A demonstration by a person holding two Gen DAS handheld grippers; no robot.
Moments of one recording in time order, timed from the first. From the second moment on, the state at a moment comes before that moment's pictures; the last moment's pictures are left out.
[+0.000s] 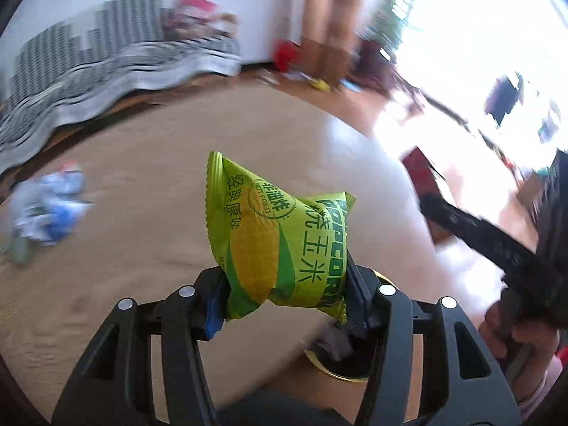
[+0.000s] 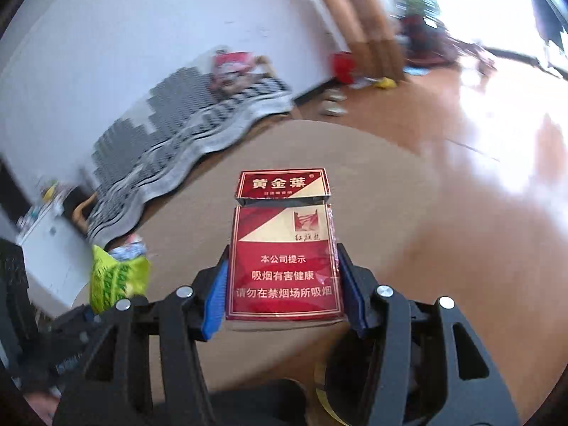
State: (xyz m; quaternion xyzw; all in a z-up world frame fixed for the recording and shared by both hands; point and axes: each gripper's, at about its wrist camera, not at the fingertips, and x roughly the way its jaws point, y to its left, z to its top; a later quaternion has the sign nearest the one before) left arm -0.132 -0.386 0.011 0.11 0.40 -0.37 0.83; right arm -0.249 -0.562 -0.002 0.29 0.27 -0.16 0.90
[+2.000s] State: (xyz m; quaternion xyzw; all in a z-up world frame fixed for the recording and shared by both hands) left arm 0.011 -0.052 0.032 -0.02 0.41 -0.03 0.91; right arm -0.171 -0.538 -0.035 0.28 0.36 -0.13 0.88
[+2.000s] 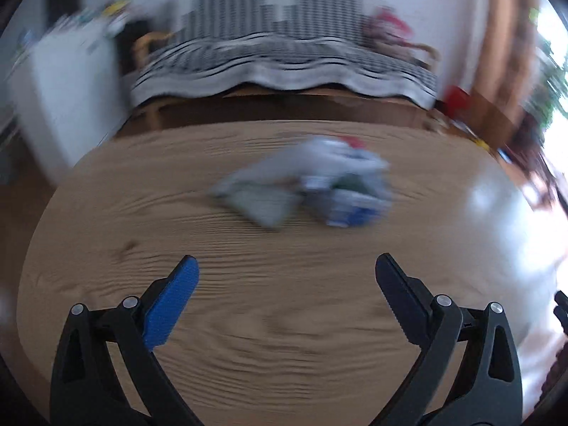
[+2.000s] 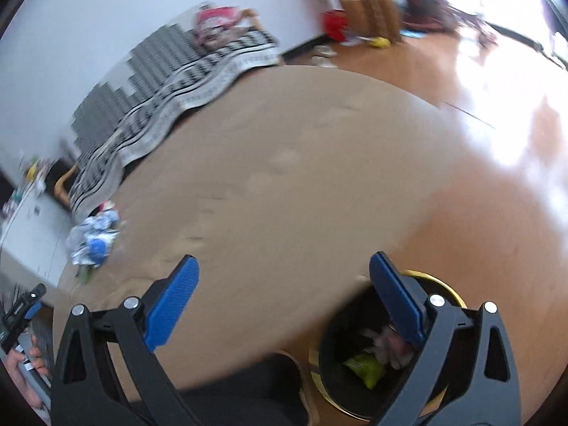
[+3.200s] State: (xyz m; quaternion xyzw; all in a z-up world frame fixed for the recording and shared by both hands) left arm 0.155 -0.048 -0.071 -0.01 0.48 0.02 0.88; right arm 0.019 -0.358 -0.034 0.19 0.38 0.01 0.91
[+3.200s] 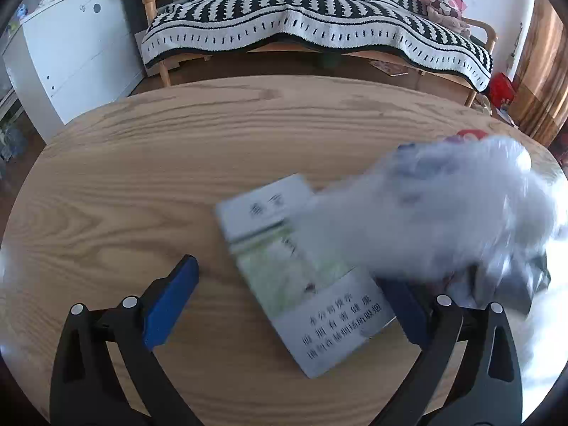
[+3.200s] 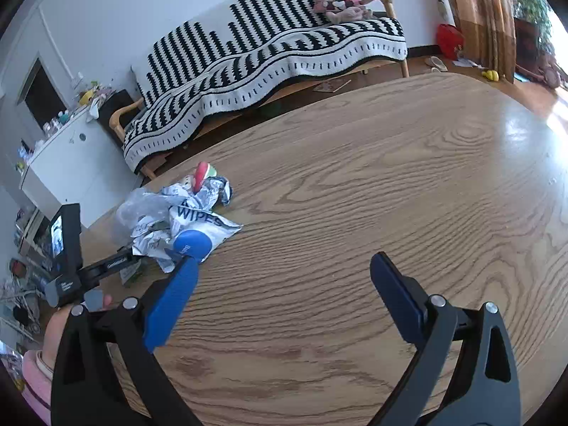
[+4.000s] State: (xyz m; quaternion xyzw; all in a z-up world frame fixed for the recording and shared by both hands) left arm 0.122 -0.007 -0.070 0.02 0.48 -0.02 0.88; right arm 0.121 -0.199 -0.001 -0.04 0.33 0.14 0.93
